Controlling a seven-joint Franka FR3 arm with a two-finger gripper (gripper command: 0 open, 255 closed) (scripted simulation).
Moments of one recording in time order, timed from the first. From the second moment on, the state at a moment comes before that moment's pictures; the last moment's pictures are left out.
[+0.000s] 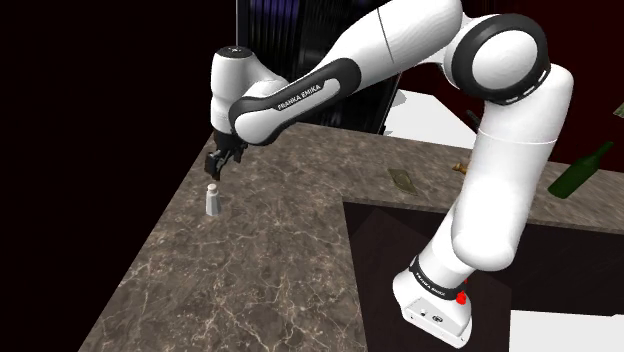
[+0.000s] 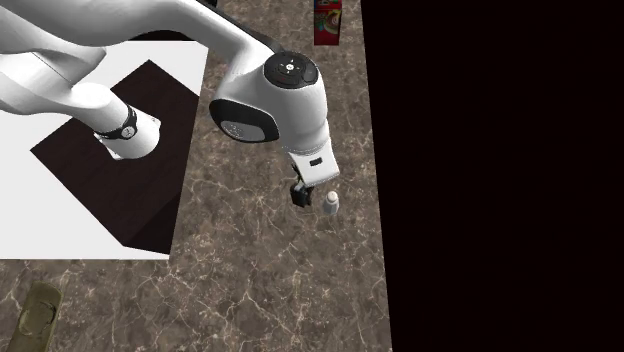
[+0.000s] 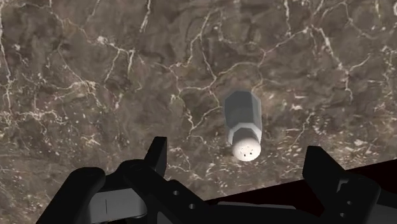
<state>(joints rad) 0.06 0.28 0.28 -1.97 -0.23 2.37 0.23</state>
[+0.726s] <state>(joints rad) 0.13 0.54 0.24 -1.78 -0.33 2.43 0.30</state>
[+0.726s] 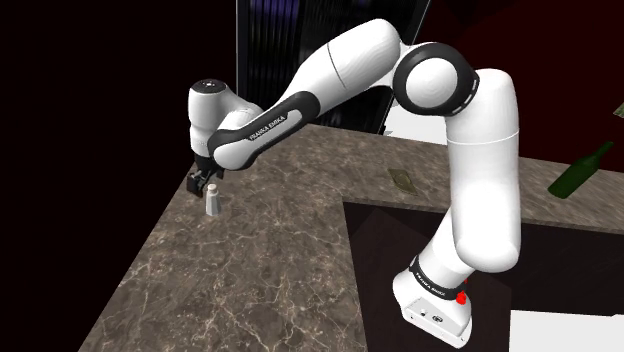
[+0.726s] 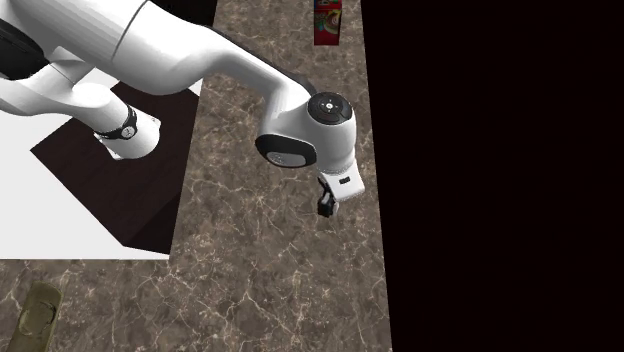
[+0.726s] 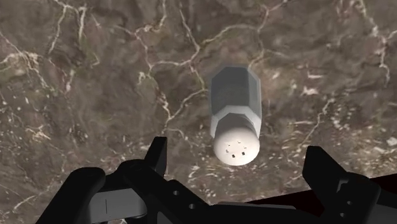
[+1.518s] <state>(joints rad) 0.14 0.57 0.23 -1.78 -0.34 2.46 0.31</state>
